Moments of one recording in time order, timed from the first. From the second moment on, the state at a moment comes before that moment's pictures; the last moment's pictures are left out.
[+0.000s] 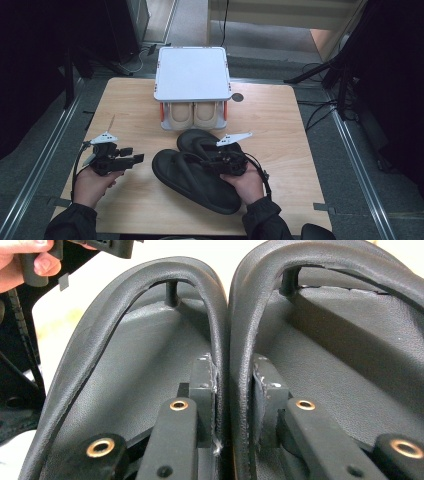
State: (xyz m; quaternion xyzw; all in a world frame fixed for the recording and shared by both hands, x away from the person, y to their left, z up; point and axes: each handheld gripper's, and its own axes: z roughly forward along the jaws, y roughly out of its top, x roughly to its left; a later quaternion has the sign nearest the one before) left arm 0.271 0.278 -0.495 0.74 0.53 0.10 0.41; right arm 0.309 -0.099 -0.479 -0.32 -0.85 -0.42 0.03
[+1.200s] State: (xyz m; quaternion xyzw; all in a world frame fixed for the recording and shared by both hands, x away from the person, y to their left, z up) left arm 0.252 0.303 -0.499 0.71 0.57 0.11 0.40; right arm 0.359 -0.065 -0.408 -0.18 -0.88 -0.43 0.09
